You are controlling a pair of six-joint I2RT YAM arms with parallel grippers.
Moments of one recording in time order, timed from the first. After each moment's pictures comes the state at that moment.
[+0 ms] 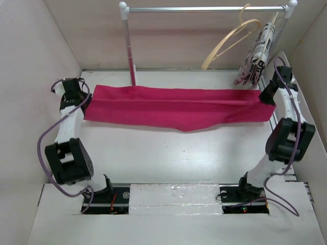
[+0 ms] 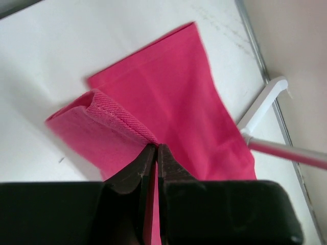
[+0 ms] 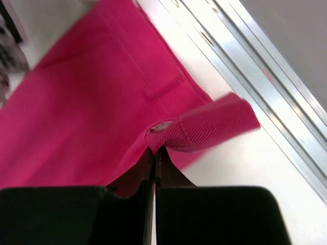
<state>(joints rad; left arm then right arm) 0.29 1.42 1.10 -0.35 -0.13 -0.84 -0.32 1.66 1.43 -0.65 0.18 0.42</state>
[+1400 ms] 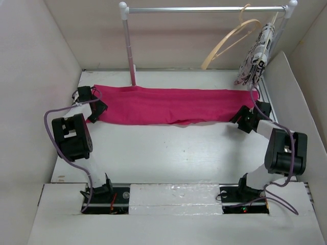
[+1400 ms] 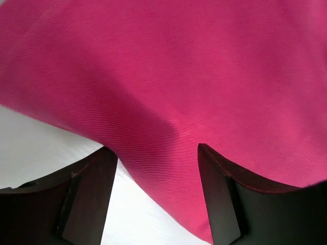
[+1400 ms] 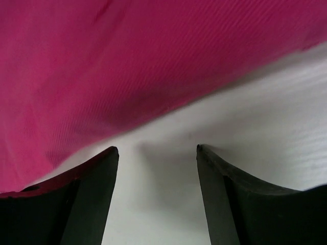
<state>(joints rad) 0.22 1.80 1.13 -0.31 -0.04 -0.68 -0.24 1.54 0.75 -0.08 -0.26 0.43</state>
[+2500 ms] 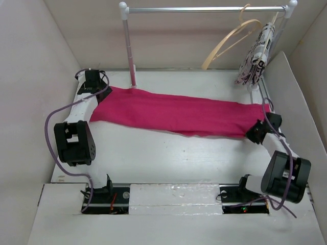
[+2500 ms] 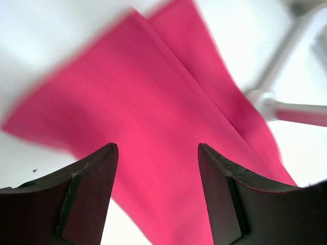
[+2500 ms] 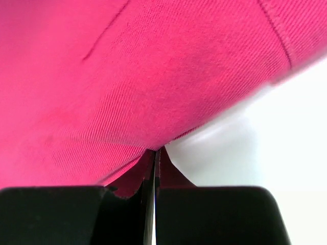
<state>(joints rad) 0.06 1.69 1.34 -0.39 -0.22 -0.68 -0.32 1.30 0.62 -0.21 -0.10 0.47</state>
